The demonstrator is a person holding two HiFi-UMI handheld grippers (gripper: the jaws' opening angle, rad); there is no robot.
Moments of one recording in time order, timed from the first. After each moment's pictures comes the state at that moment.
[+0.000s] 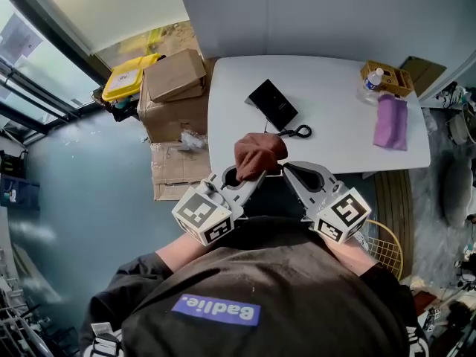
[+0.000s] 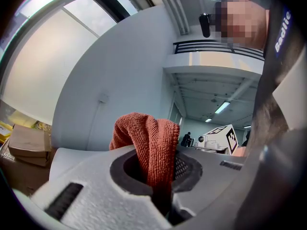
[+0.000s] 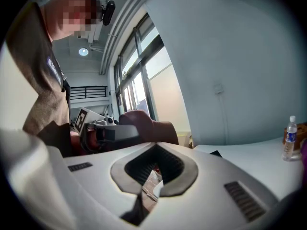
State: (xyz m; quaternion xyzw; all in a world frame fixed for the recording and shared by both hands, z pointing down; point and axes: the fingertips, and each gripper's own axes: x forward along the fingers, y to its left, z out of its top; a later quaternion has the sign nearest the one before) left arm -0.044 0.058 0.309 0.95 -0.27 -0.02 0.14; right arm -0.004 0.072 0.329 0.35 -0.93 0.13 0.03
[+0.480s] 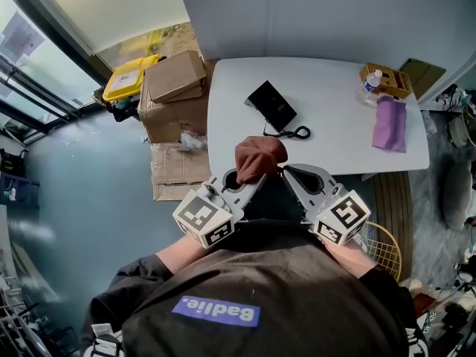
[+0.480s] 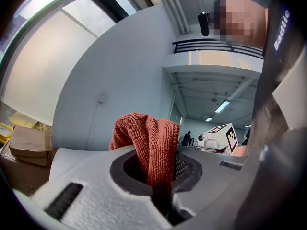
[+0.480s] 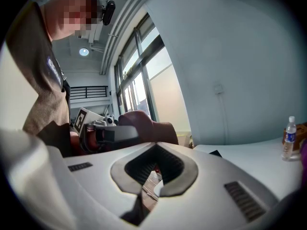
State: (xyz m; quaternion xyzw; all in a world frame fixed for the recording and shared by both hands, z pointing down) left arm -0.039 0.066 0.309 0.95 -0.27 -0.02 0.13; right arm 0.001 0.078 0.328 0.35 -0.93 0.13 0.03
